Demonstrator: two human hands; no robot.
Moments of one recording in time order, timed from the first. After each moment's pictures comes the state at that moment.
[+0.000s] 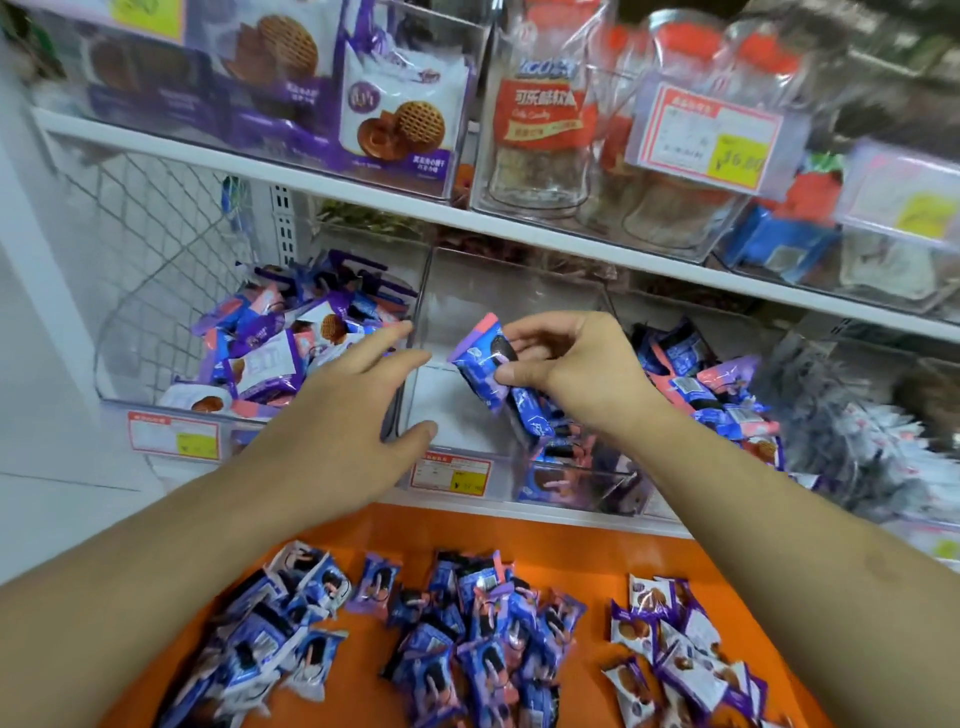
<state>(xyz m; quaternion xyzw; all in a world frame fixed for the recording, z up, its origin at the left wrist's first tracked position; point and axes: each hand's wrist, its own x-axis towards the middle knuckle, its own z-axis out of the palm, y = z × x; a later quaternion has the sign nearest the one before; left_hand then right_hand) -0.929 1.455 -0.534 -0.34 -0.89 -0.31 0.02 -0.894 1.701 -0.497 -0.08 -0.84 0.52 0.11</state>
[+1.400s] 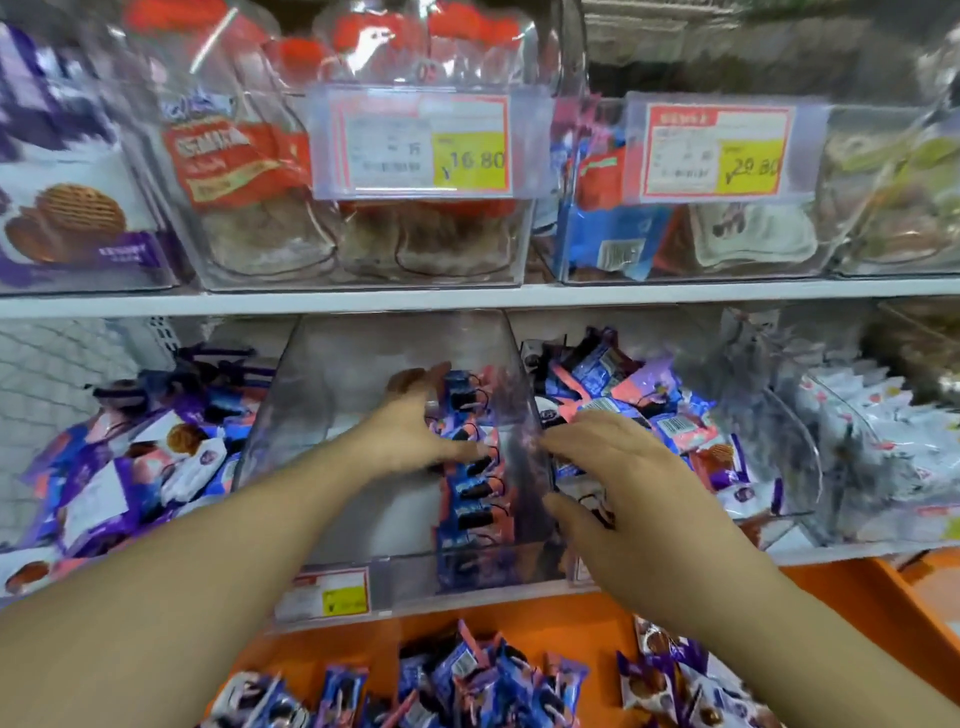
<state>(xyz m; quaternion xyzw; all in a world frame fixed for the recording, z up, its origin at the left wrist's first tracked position) -1.023 1.663 -0.571 -0.33 -0.88 -0.29 -0.16 -0.775 1.797 -0.516 -0.07 -0.97 0.17 0.15</state>
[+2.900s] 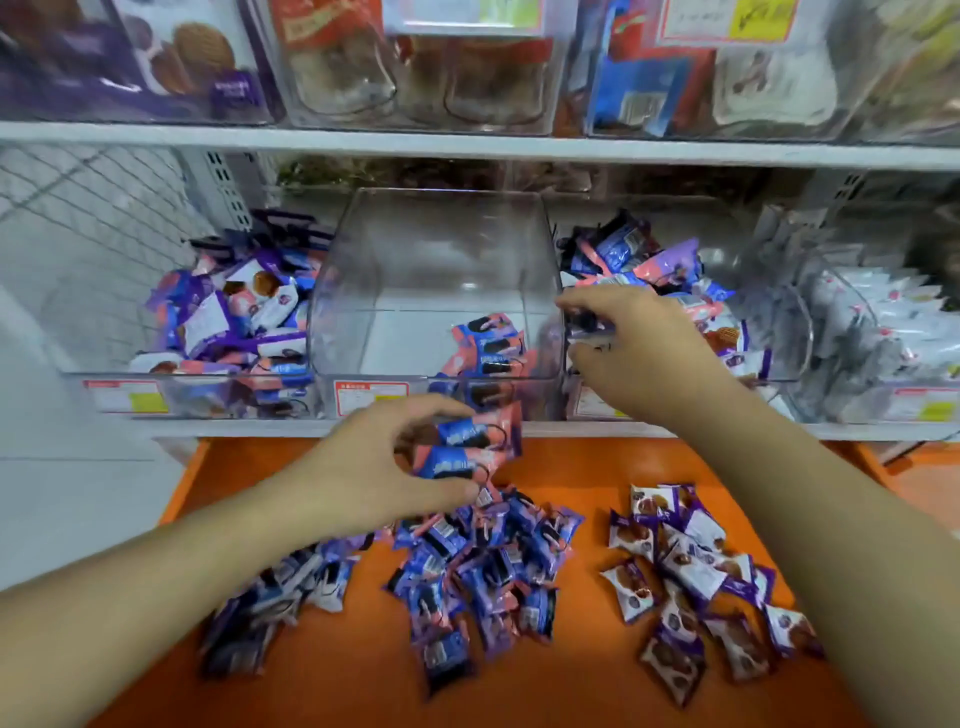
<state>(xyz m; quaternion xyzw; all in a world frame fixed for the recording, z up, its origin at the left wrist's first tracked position) -0.831 1.525 -0.545 -0.33 -0.83 -0.38 -0.24 -0.771 1.794 -0.503 -0.09 -0.97 0.20 0.11</state>
